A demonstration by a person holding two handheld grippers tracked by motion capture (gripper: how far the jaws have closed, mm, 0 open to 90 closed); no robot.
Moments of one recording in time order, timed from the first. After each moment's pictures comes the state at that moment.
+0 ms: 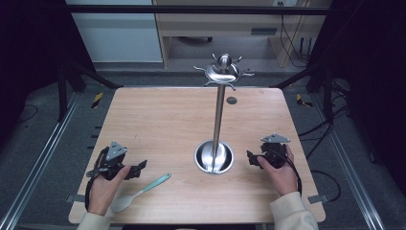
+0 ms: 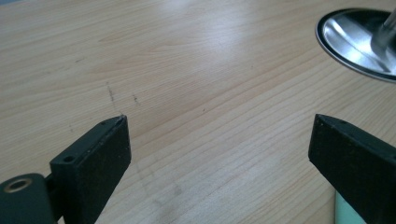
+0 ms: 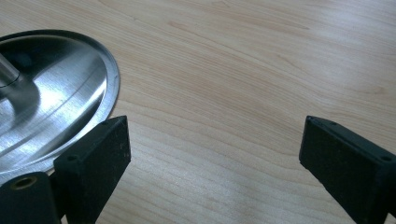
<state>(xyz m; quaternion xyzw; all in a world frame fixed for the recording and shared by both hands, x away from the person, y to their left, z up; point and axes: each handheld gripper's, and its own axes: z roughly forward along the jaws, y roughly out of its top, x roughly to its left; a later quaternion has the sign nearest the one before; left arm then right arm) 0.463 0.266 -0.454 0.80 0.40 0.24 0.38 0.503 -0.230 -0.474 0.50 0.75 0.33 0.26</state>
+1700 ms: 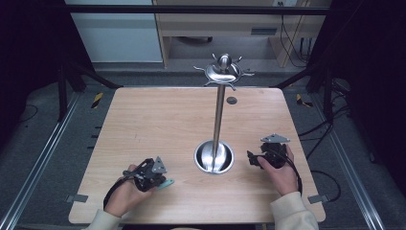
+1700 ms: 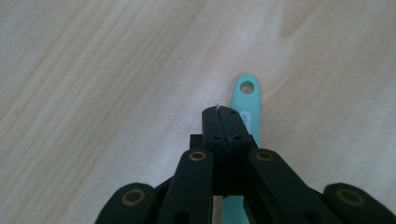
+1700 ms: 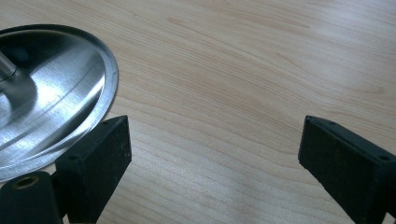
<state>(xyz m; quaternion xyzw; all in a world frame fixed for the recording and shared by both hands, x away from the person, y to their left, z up) 0.448 0.182 -0.471 0.94 0.23 0.12 0.22 0.503 -0.229 -0.474 0.50 0.76 0.33 0.26</state>
